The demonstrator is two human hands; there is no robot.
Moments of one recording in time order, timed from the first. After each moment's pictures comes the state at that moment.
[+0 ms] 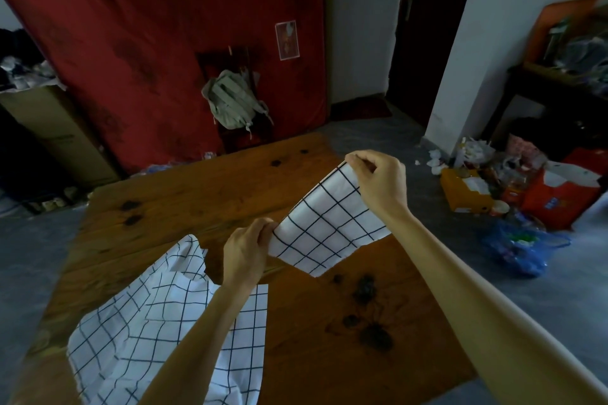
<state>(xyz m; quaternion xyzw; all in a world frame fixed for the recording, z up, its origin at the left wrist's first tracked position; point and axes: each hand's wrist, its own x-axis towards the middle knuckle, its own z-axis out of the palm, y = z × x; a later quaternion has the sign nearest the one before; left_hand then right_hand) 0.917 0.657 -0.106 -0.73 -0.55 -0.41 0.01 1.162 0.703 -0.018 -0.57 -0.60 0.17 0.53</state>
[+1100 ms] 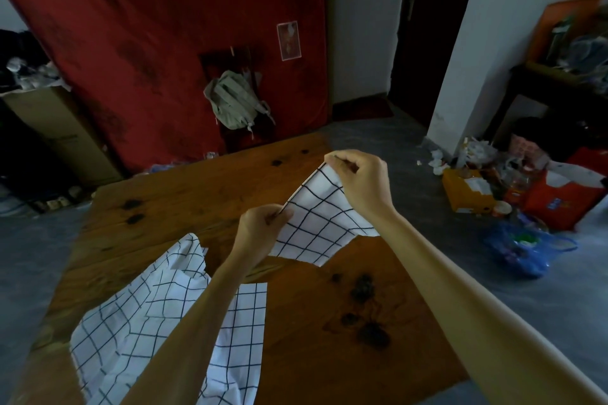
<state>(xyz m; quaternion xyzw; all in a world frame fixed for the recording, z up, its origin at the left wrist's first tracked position) 0.941 0.669 -0.060 -0.72 -0.56 -0.33 -0.23 1.145 0.692 -0.006 -0.50 -0.64 0.21 0.54</state>
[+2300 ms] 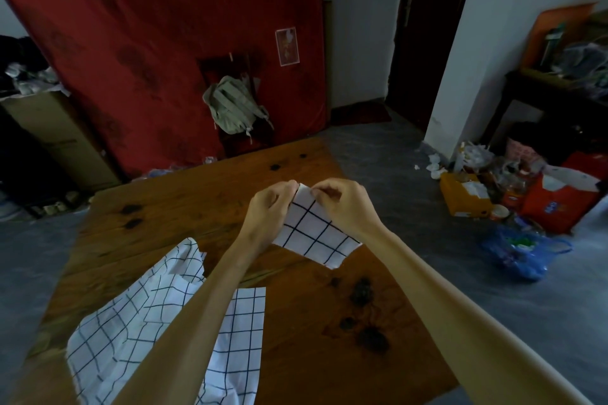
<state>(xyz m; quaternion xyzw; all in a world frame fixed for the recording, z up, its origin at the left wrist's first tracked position) 0.963 0.671 -0.021 -0.69 -0.50 -0.42 -0.32 1.136 0.683 -0.032 -0.51 -0.71 0.25 0.42</state>
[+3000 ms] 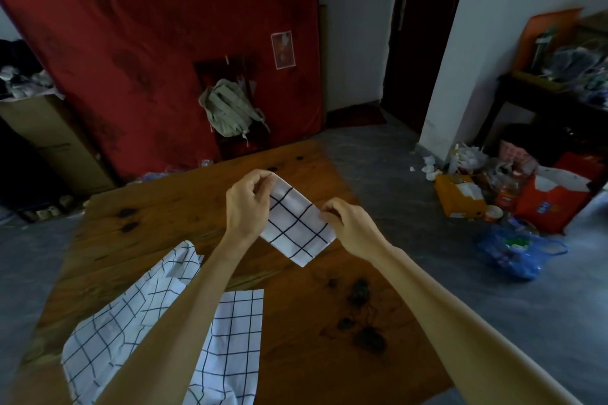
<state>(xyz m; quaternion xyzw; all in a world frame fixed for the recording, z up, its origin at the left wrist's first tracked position) 0.947 0.680 -0.010 -0.68 -0.53 -0.49 -0.13 1.151 0.670 -0.058 -0.56 -0.72 0.30 0.28</state>
